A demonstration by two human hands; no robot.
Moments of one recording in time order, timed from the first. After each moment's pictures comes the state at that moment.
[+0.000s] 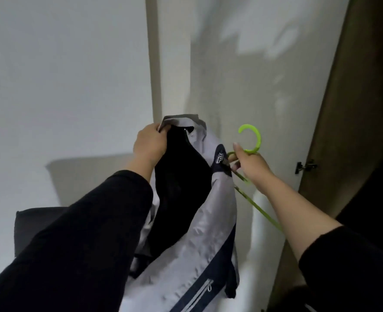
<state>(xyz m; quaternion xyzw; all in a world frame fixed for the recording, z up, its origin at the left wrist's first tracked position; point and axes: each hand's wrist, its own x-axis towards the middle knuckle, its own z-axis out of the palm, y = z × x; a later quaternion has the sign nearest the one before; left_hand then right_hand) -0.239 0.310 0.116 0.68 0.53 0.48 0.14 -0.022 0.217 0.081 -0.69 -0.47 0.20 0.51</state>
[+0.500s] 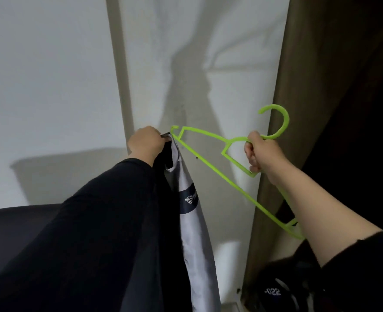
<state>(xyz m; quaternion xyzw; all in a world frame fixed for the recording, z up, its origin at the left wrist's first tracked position) -0.170 0.277 0.107 0.74 0.60 0.31 0.04 0.038 0.107 0.100 -0.65 -0.43 0.20 0.59</state>
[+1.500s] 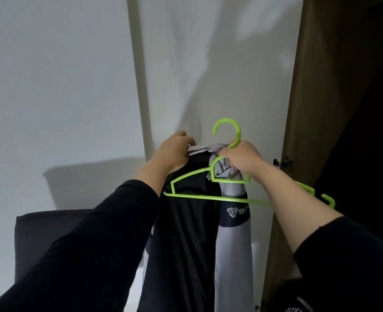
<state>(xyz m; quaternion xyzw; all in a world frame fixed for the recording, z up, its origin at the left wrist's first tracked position) -0.177 0.230 0.118 0.87 0.38 0.31 -0.02 -0.014 0.130 0.119 -0.67 -0.54 0.18 0.48</state>
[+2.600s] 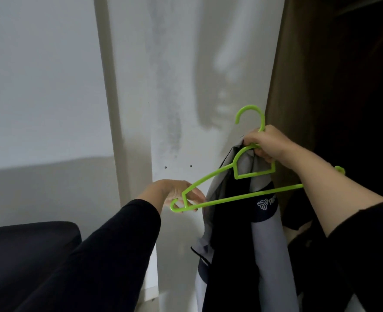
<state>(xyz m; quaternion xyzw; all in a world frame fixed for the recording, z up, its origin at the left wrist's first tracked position) -0.135 0.266 0.045 0.77 0.38 -0.03 0.51 0.045 0.121 0.150 -0.72 -0.50 0.14 0.46</state>
